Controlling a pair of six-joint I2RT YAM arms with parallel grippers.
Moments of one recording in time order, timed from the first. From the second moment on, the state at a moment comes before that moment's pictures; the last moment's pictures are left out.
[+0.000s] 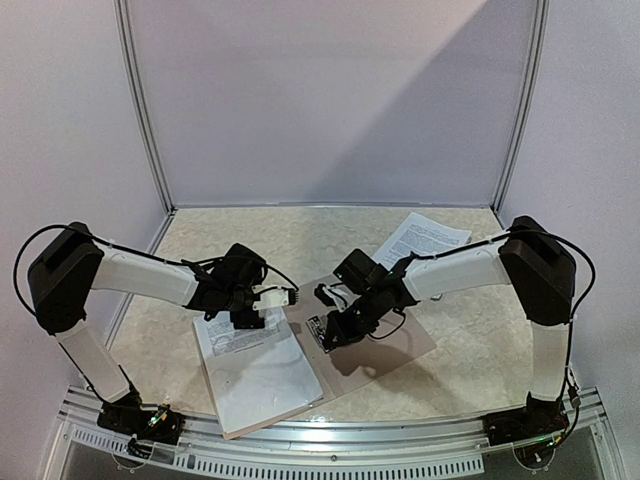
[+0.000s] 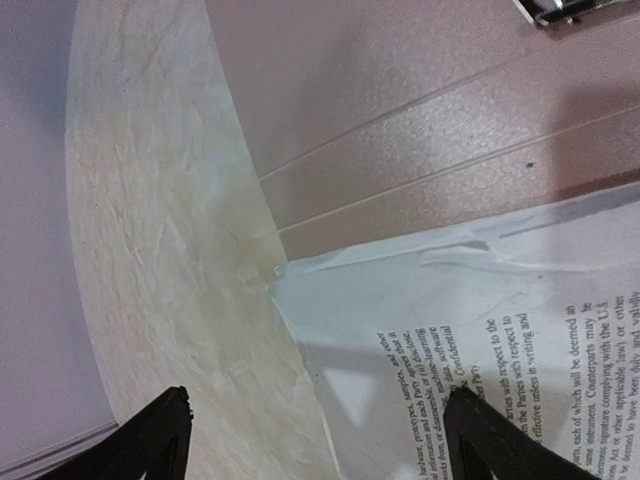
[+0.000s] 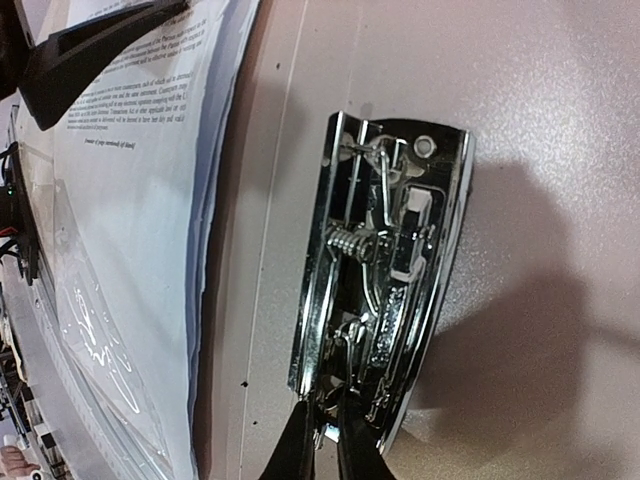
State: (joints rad) left arm -0.74 1.69 0.82 -0.09 -0.30 0.90; right arm 0.94 2.04 1.27 -0.34 -0.37 0.46
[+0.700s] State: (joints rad) left arm -0.74 1.68 0.79 -0.06 -0.31 0.91; right arm 0.98 2.02 1.26 -0.35 -0.24 0.44
